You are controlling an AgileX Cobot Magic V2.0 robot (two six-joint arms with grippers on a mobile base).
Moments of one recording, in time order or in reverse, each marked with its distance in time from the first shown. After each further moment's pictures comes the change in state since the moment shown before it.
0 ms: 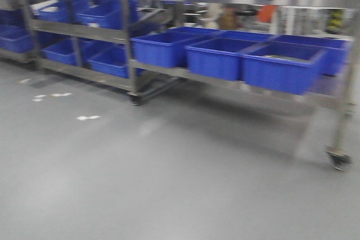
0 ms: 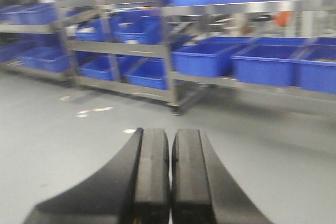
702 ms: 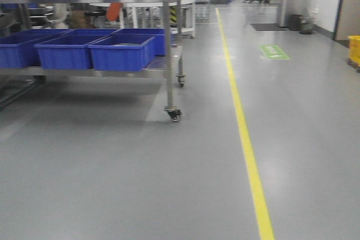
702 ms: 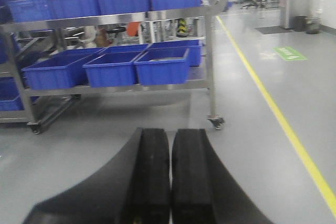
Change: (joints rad) left arm 0.000 0.000 0.000 0.000 0.000 0.000; right arm 0.000 0.000 0.000 0.000 0.000 0.000
